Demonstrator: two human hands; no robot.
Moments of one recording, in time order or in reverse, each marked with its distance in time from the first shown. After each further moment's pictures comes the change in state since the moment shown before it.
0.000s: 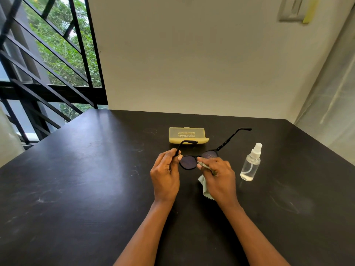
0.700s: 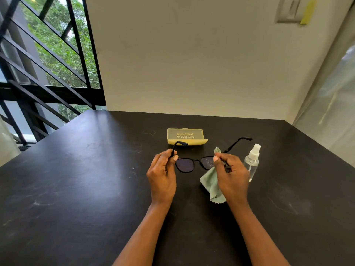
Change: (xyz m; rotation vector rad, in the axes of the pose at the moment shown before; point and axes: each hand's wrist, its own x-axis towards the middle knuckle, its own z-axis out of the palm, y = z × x) left_hand 0.002 0.000 0.000 -0.028 0.018 -0.067; right_hand 0.010 0.003 -0.019 0.112 0.210 0.154
